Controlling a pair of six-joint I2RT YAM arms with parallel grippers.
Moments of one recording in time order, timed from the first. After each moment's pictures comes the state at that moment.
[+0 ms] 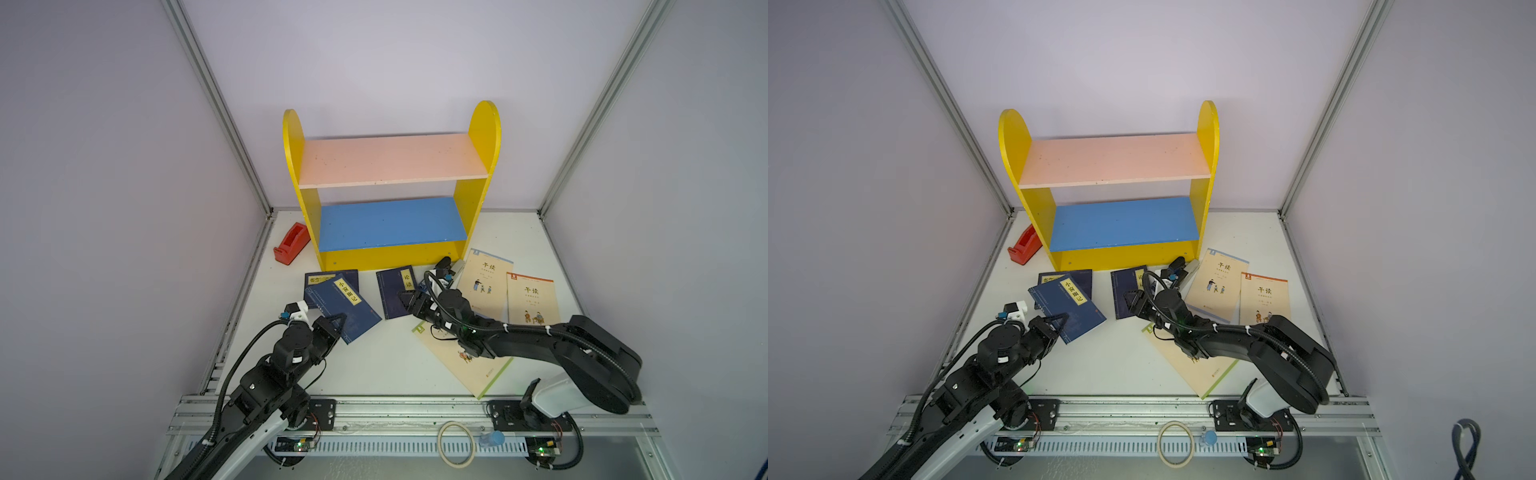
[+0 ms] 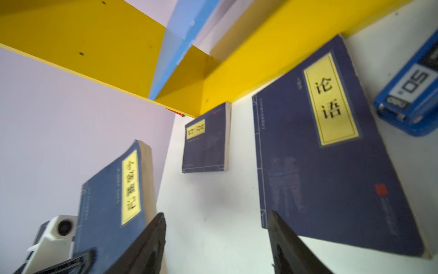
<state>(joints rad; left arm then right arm) -0.65 0.29 0.38 -0.40 -0.15 -1.34 0.85 1.48 0.56 0.62 -0.03 1.10</state>
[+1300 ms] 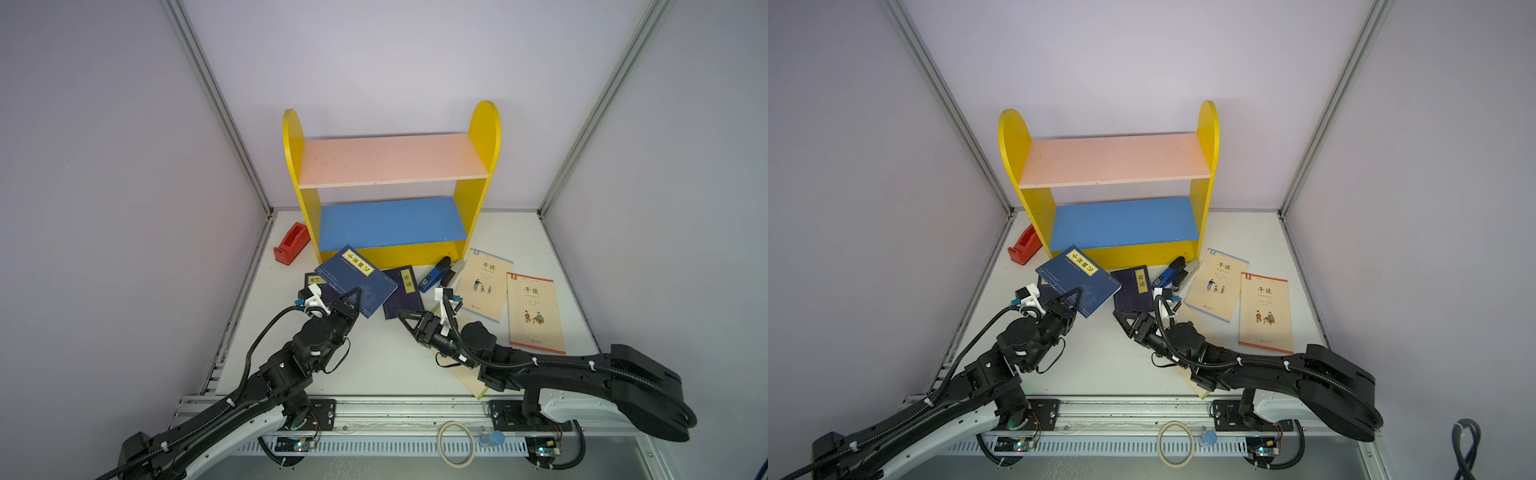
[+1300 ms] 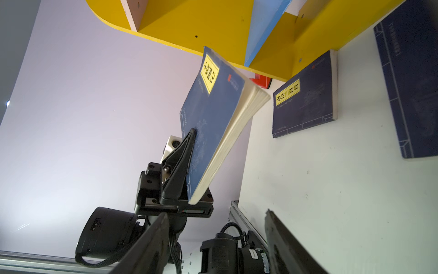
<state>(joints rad) -0.87 0.59 0.37 0.17 -0.48 -1.38 1.11 1.24 0.40 0.81 0.08 1.35</state>
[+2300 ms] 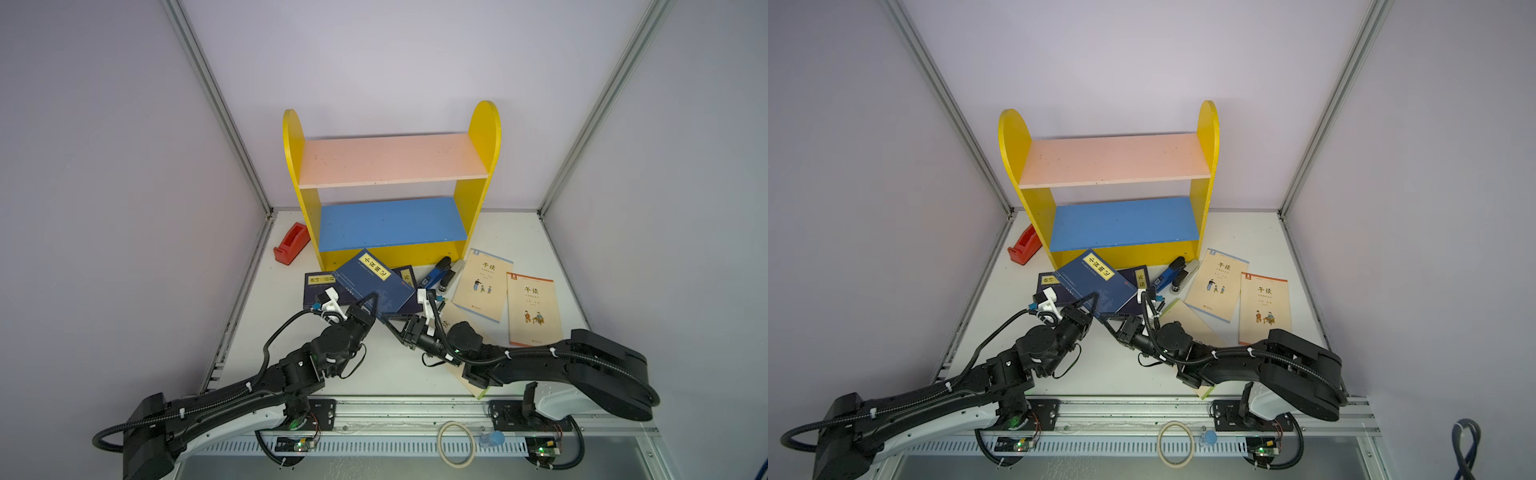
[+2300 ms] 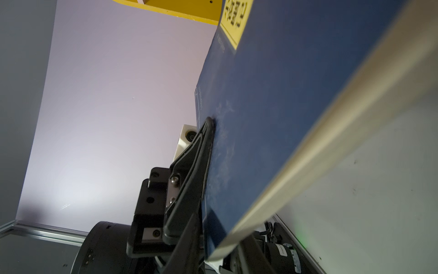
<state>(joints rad) -1.07 0.72 0.35 0.34 -0.65 -1.39 1.14 1.43 0.45 1.05 -0.01 1.43</state>
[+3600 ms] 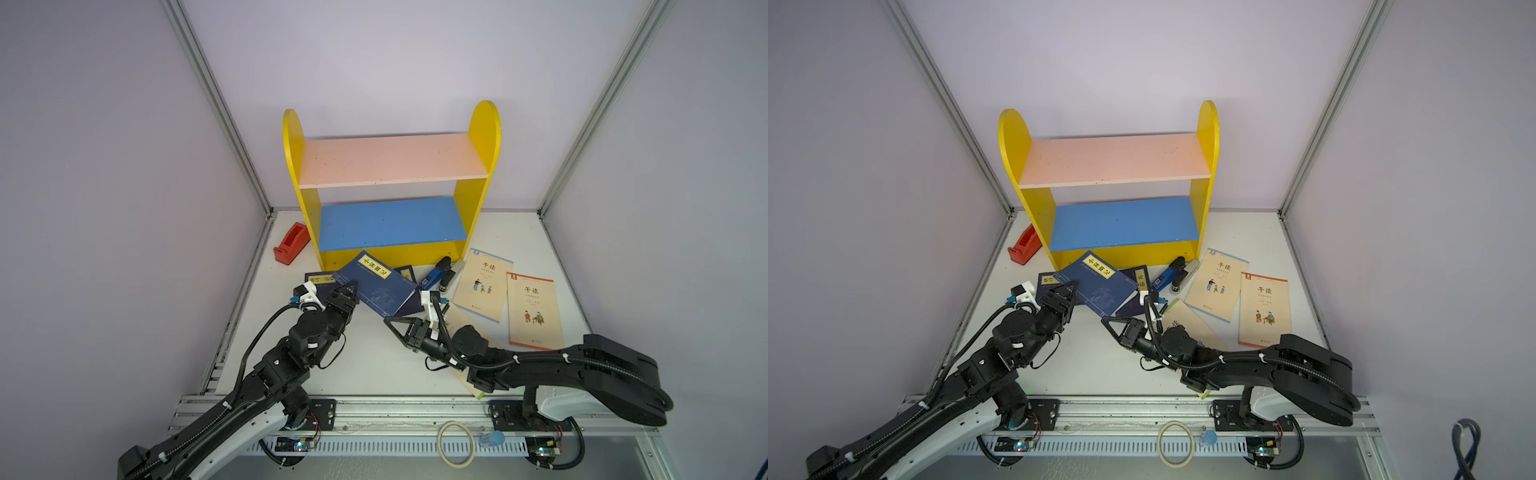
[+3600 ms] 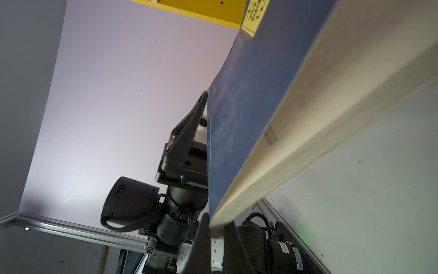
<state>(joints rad) -0.73 0.54 0.42 0.02 -0.35 -1.45 1.17 1.35 0.43 1.01 0.04 1.38</state>
